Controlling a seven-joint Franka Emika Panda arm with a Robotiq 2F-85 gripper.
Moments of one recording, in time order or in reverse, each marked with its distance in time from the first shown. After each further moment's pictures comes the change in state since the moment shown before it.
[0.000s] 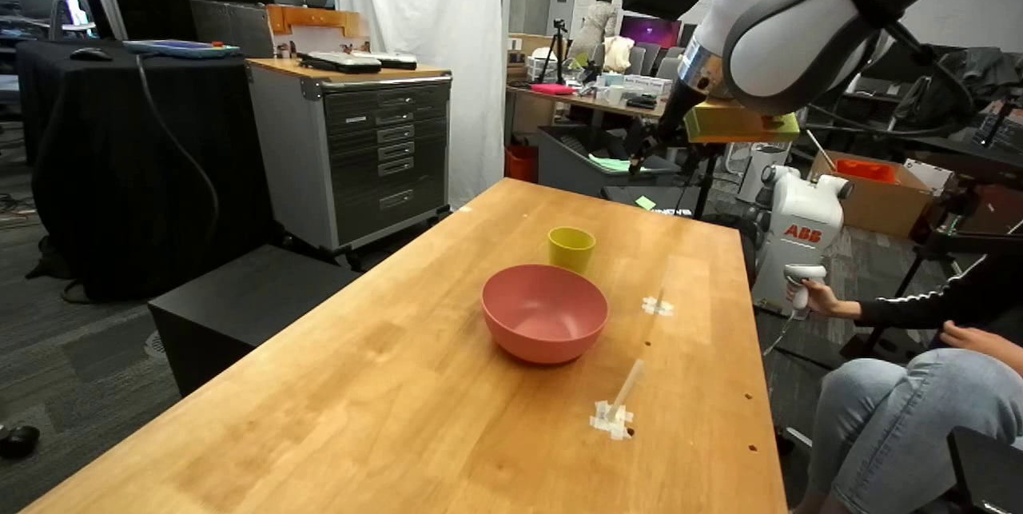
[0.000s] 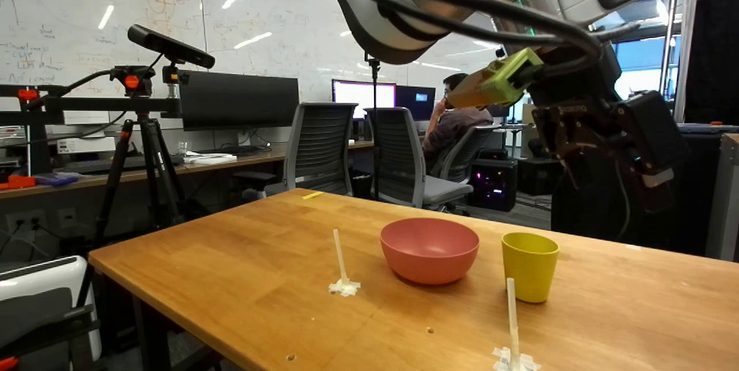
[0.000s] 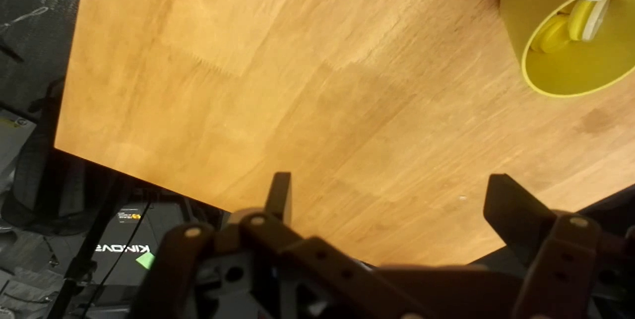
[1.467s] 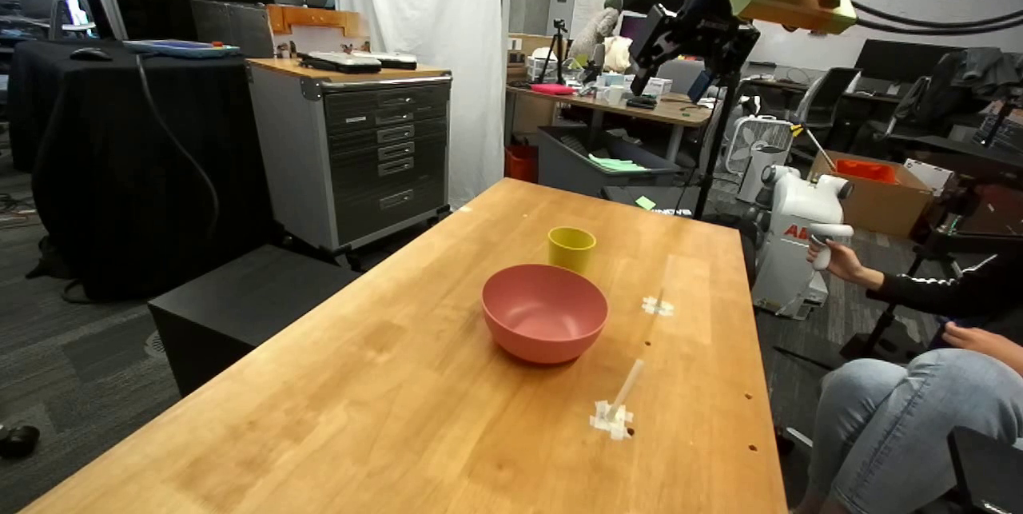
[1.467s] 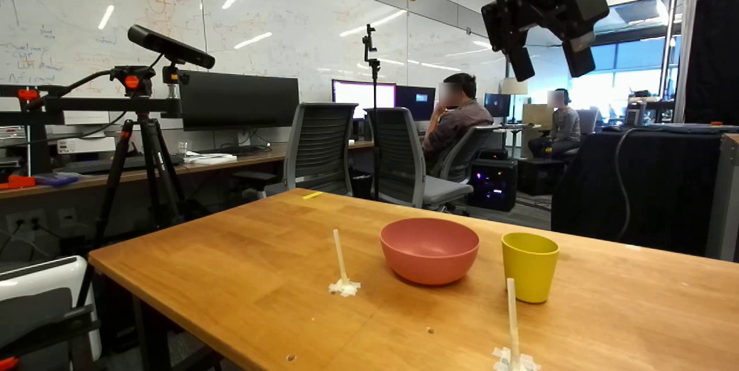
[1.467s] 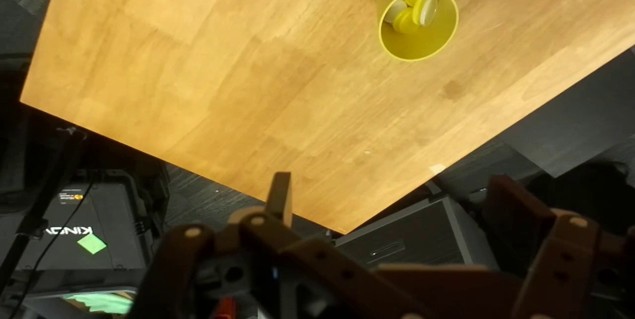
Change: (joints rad) arm -0.087 -0.283 0.181 -0.046 0.040 -0.189 -0.092
